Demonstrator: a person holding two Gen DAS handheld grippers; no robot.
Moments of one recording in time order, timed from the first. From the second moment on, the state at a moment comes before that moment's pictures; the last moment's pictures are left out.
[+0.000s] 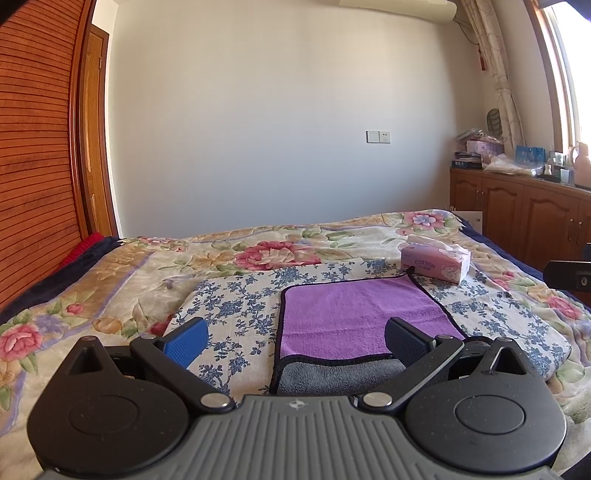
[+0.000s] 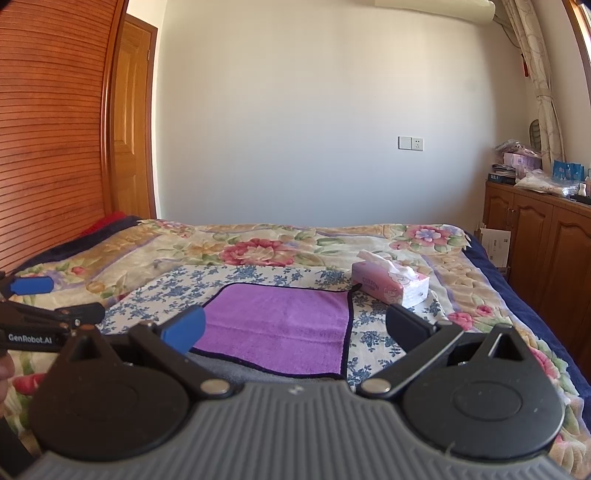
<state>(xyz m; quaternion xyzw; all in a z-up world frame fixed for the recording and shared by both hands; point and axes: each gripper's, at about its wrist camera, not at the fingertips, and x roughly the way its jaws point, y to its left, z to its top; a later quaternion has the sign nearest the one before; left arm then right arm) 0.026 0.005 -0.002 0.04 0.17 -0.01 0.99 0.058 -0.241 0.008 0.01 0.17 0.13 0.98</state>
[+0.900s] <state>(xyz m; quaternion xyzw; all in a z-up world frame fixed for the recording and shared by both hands) 0.071 0.005 -0.022 0.05 0.22 -0.01 0.97 0.099 -0.243 -0.010 0.01 0.23 0.13 0.97</state>
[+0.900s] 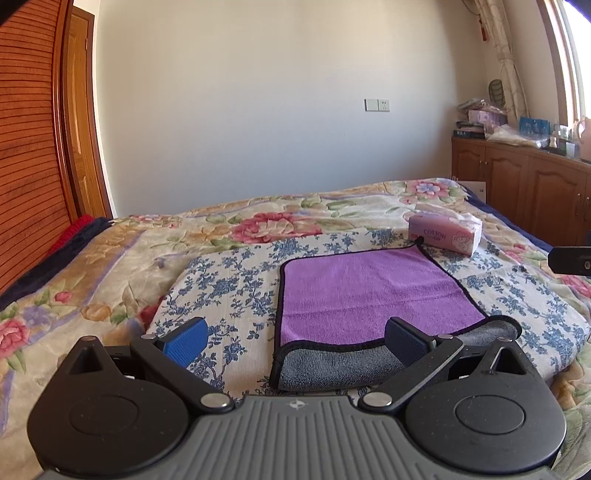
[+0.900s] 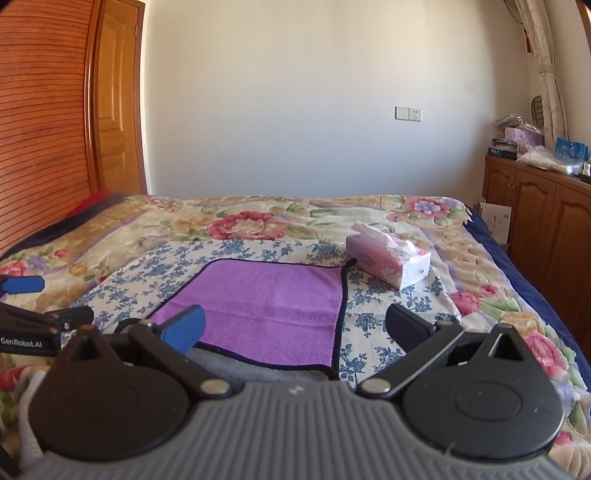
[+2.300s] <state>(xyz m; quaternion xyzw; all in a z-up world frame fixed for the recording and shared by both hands) 0.162 0.030 -0.065 0.03 0.32 -0.04 0.95 0.171 -0.226 -0.051 -0.06 0.31 0.16 0.94</state>
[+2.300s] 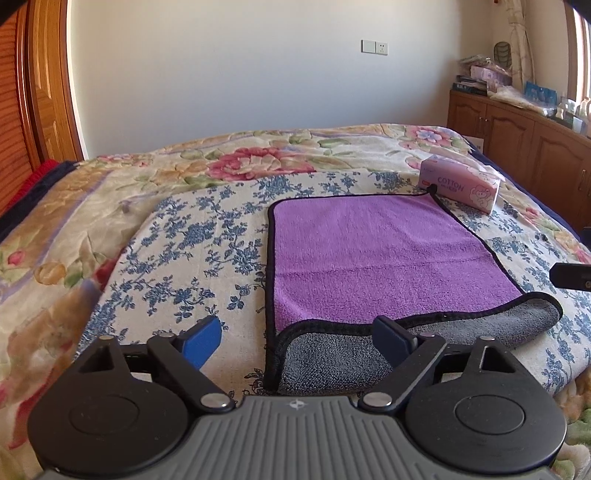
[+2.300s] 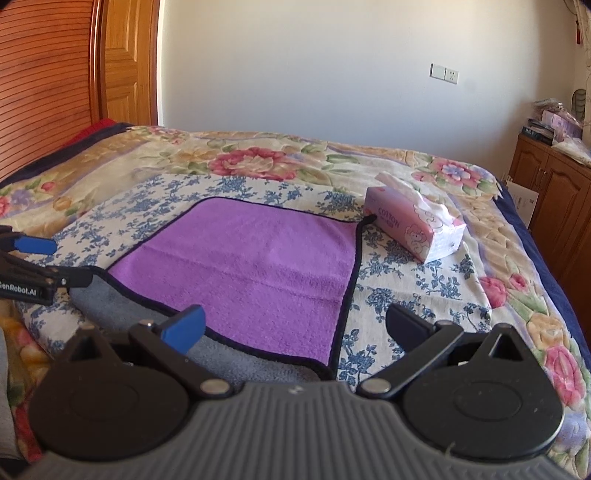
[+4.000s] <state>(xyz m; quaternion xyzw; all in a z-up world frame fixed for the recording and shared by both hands) 0.188 0.040 -0.093 0.00 0.40 -0.06 0.91 0.203 -0.239 -0.093 0.00 0.47 0.20 0.86</state>
